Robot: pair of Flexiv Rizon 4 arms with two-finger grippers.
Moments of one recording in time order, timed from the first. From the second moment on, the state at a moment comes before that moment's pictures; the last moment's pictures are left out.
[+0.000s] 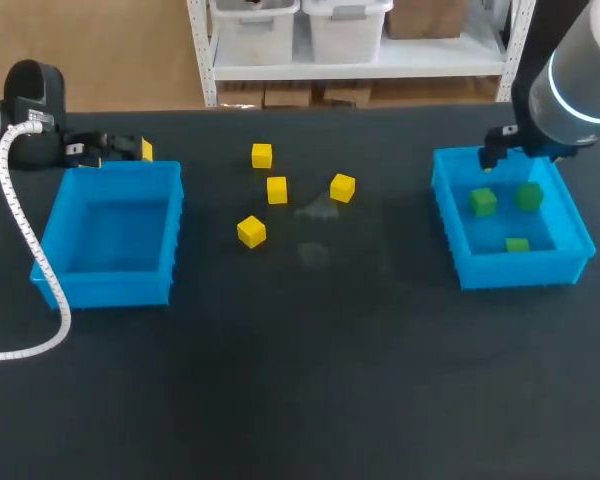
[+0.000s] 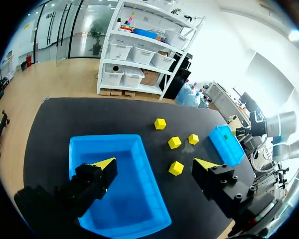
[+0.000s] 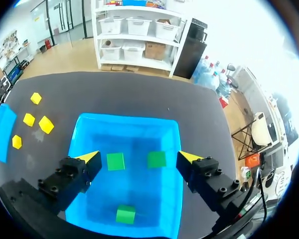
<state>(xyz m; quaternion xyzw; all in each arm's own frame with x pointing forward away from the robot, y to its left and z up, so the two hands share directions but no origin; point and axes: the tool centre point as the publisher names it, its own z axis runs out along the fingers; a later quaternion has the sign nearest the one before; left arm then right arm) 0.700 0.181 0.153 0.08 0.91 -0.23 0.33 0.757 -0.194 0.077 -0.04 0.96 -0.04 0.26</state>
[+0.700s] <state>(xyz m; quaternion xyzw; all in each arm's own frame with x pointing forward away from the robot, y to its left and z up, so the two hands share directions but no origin) 0.704 0.166 0.158 0.16 0.91 -0.22 0.33 0.756 -0.195 0.077 -0.04 0.96 -0.03 0.26</state>
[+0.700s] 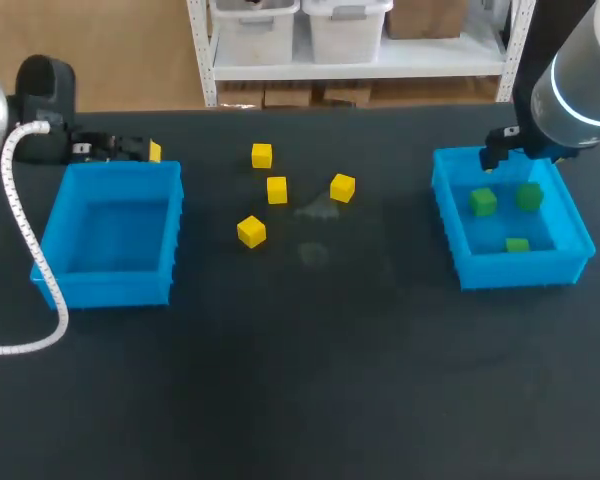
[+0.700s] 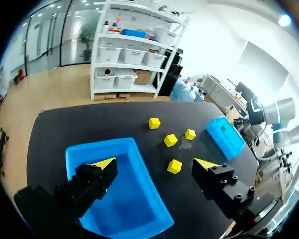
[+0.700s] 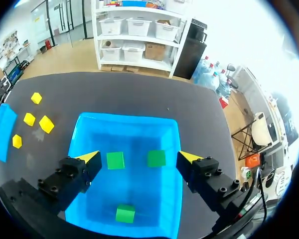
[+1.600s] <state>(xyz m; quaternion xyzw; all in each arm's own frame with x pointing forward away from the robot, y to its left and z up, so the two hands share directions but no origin) 0.734 0.077 0.103 0.40 0.90 -0.10 0.15 0.756 -0.195 0.077 -0.04 0.96 -0.03 0.26</state>
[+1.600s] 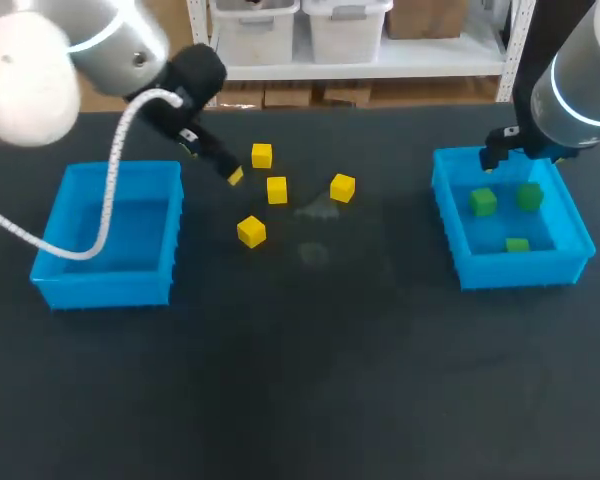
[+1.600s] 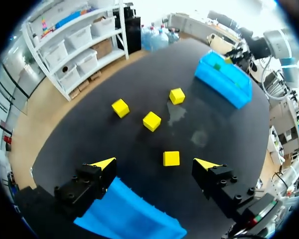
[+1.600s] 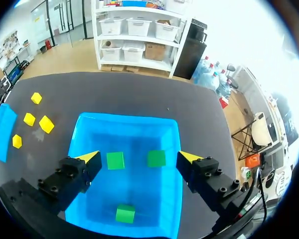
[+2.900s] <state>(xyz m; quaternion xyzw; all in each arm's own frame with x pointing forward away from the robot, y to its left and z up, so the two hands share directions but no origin) 0.719 0.044 0.008 0.40 0.91 0.01 0.02 0.756 -0.195 0.077 -0.04 0.96 -0.03 0.26</state>
